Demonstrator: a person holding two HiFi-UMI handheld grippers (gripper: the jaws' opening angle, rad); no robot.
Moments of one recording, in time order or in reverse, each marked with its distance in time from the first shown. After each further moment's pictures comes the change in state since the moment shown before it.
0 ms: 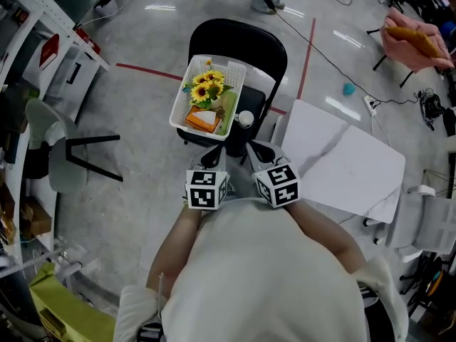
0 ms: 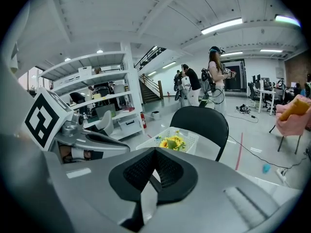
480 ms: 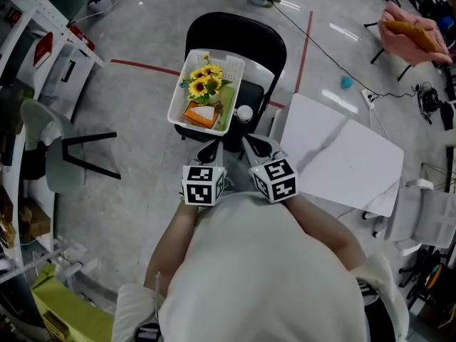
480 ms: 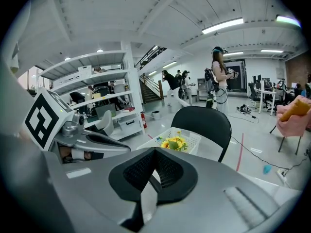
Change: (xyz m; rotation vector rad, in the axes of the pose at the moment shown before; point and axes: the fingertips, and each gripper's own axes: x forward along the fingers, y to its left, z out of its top) left arm 0.002 0.013 0.002 0.006 0.008 -0.014; right arm 0.014 0.007 0.005 -0.004 0.003 0.002
